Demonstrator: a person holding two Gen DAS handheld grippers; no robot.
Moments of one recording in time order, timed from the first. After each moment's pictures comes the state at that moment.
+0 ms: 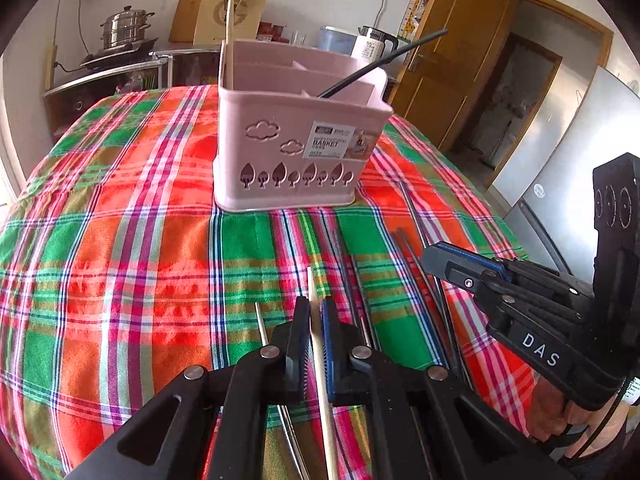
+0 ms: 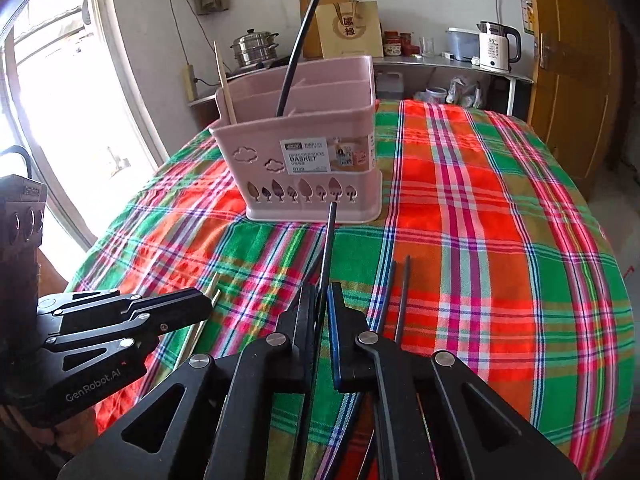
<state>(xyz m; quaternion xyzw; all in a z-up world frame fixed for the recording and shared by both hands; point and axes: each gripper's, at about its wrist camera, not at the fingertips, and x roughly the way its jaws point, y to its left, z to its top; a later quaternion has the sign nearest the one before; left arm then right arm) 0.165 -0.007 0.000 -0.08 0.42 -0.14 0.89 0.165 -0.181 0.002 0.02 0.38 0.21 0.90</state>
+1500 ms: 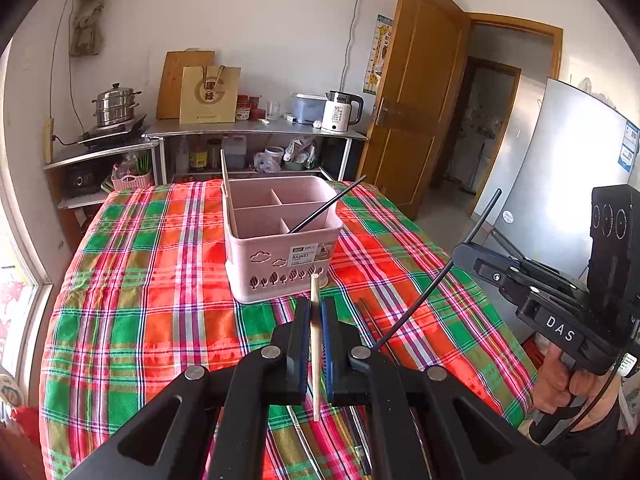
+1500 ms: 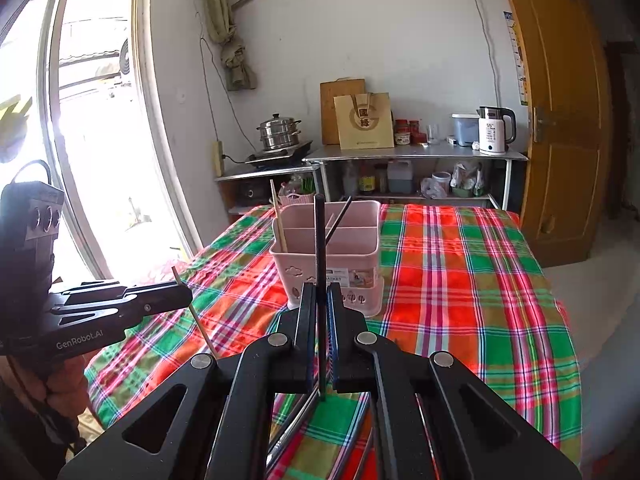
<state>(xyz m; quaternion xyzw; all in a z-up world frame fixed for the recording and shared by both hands) 0.118 0.012 0.115 -0.04 0.32 -0.17 0.93 0.113 -0.201 0.101 0.03 0.25 0.23 0.94</state>
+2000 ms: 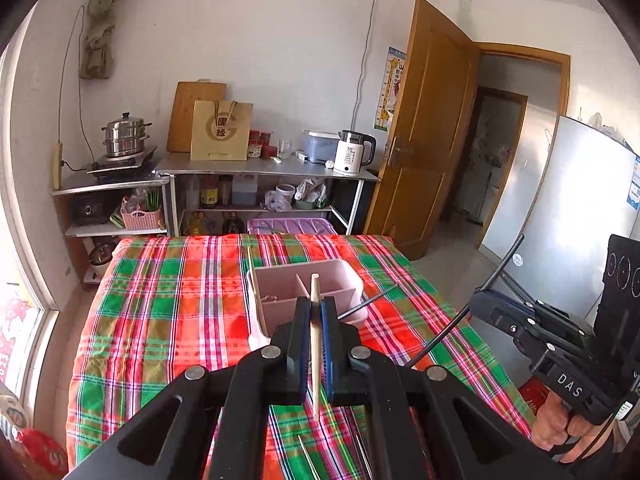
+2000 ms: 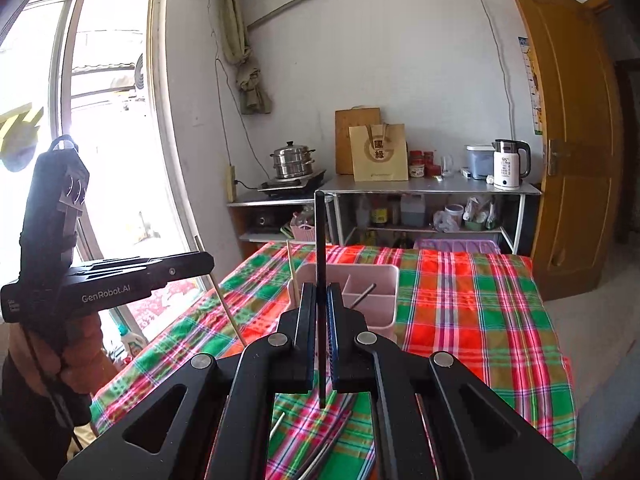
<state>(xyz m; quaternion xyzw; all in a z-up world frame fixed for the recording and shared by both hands) 0.175 0.037 0.187 -0.05 0.27 -0.15 0.95 0.147 -0.182 0.146 0.03 0.20 0.25 0.95</state>
